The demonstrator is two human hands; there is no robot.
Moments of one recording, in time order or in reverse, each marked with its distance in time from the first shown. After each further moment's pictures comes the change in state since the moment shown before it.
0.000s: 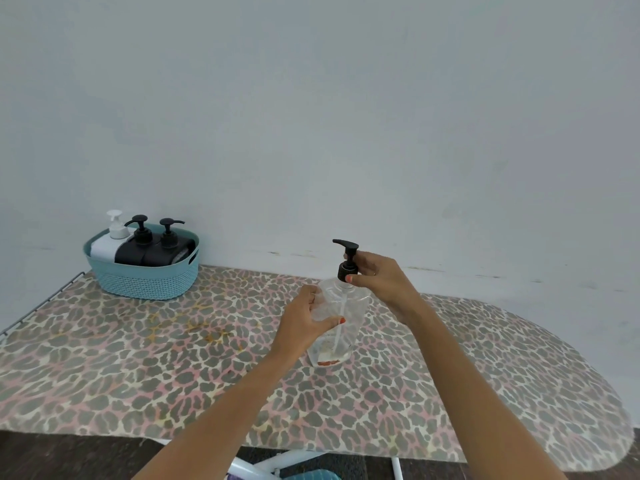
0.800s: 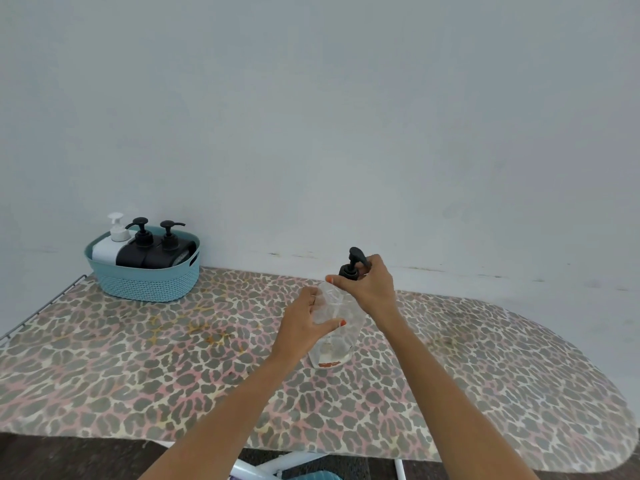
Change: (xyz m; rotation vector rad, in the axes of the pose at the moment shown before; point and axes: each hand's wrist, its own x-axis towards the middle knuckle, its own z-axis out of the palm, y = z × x) left_hand -0.003 0.002 0.000 -0.019 -0.013 -0.009; right_hand 0.006 0.013 0.028 -0.147 0.339 -0.085
